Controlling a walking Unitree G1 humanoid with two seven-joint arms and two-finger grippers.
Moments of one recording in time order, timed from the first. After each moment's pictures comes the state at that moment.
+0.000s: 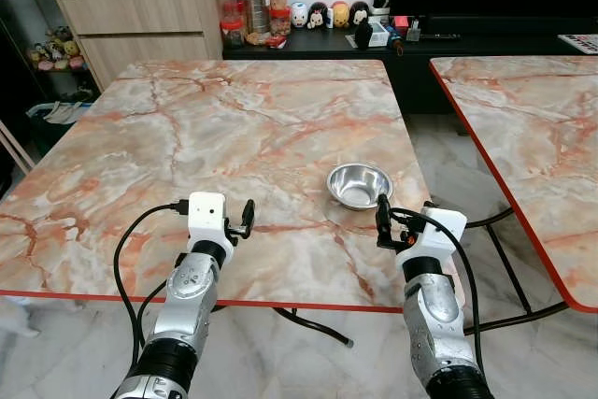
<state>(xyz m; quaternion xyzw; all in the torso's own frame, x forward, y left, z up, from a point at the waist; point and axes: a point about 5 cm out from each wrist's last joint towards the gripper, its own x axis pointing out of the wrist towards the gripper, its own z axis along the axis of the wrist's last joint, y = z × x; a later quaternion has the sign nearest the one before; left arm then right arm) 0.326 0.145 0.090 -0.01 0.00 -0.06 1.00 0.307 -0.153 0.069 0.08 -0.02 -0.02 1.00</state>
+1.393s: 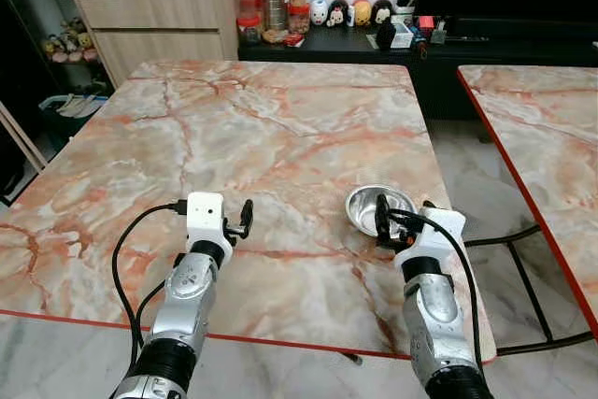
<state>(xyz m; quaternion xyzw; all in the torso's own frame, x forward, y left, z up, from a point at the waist) 0.326 0.147 0.090 -0.01 0.00 -0.06 1.00 0.307 -0.152 0.070 0.08 -0.02 -0.01 1.00</state>
